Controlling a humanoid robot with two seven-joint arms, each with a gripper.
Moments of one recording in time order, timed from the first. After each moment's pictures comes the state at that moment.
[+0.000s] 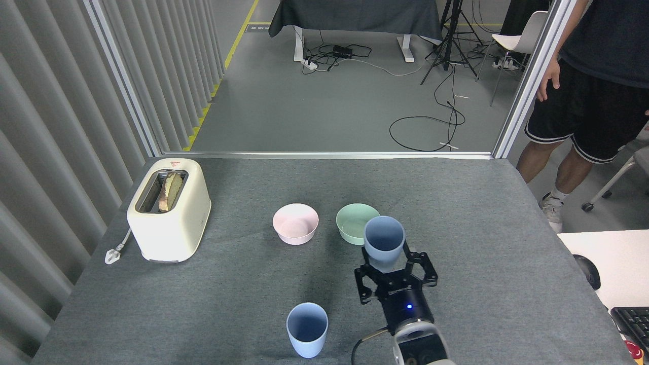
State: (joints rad) left arm 0.42 0.09 -0.15 -1.51 -1.36 0.17 0.51; right arm -0.17 0.11 0.28 -1.39 1.70 0.08 -0.03
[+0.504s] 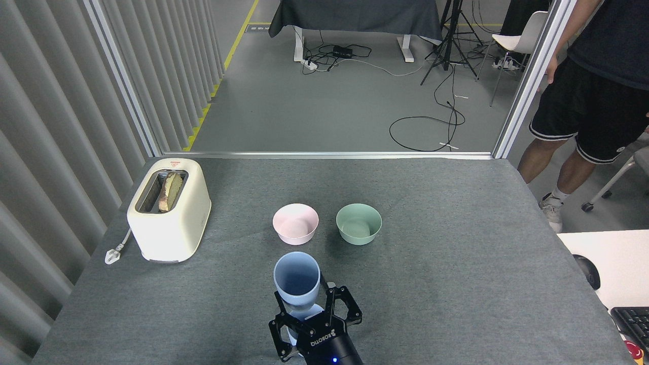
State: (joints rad) left arm 0.42 0.09 -0.15 -1.48 -1.36 0.17 0.51; right arm 0.02 0.23 0.51 -1.55 1.82 0.08 0.01
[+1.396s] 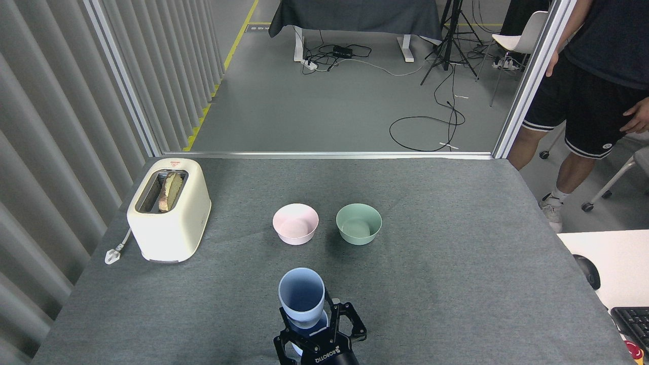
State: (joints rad) left arm 0.41 0.09 -0.15 -1.47 -1.36 0.17 0.52; right arm 0.08 0.22 0.50 -1.55 1.83 0.08 0.00
